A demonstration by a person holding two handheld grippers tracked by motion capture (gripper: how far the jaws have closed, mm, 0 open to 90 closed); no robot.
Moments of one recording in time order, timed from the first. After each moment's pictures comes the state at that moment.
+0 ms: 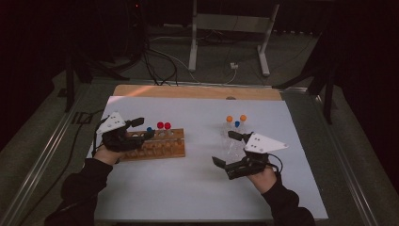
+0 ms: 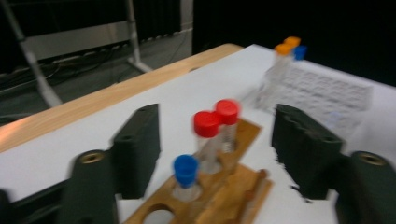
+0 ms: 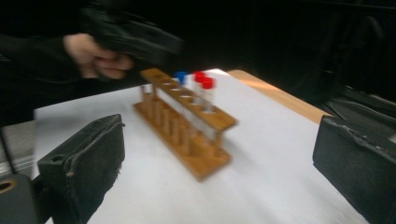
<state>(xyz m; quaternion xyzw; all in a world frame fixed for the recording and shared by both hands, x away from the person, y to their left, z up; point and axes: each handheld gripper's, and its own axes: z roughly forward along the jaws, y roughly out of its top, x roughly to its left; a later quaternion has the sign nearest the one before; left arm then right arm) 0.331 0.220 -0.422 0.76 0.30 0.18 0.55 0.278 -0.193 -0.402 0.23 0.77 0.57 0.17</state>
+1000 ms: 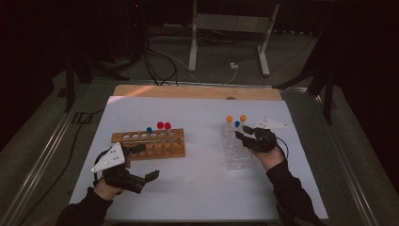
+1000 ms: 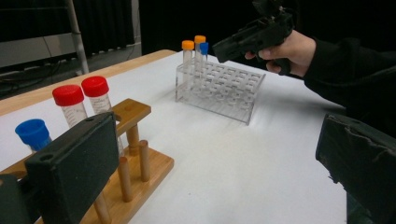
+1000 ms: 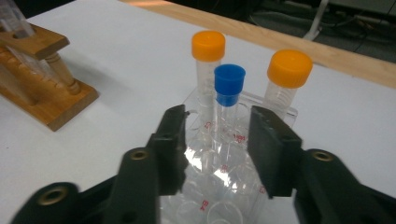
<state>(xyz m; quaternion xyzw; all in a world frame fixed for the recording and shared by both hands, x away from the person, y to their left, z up) 0.252 0.202 -0.441 0.76 0.24 0.13 0.59 0.361 -0.245 -0.459 0.41 0.77 0.44 0.20</state>
